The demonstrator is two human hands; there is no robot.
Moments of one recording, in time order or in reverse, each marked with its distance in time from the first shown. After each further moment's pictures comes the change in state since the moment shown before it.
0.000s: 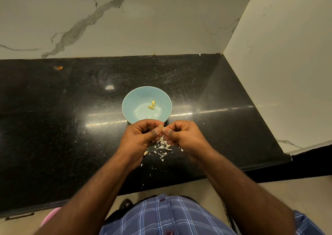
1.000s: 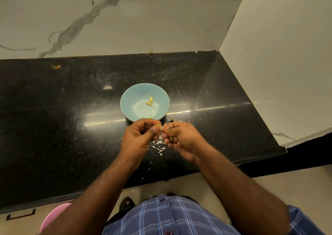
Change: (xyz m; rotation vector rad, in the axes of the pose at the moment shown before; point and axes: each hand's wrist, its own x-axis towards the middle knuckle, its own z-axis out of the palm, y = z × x) left_hand -0.012 -0.018 -0.002 0.177 0.074 0.156; right_hand -0.009 0.007 0.003 0.275 -0.036 0.240
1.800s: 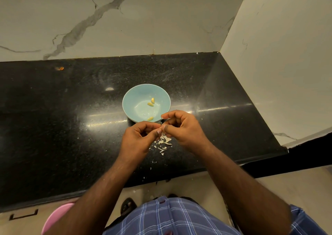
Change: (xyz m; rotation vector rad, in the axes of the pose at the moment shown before) left_hand -0.009 0.008 -0.002 0.185 -0.019 0.088; right_hand 0.003 -0.002 -0.008 -0.413 0.037 -0.507
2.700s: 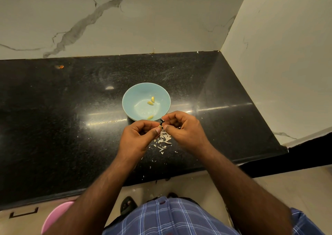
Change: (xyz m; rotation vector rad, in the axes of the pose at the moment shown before) left_hand 0.002 -0.005 -0.001 -0.077 0.030 -0.080; right_hand -0.006 0.003 0.000 -0.235 0.083 -0.124
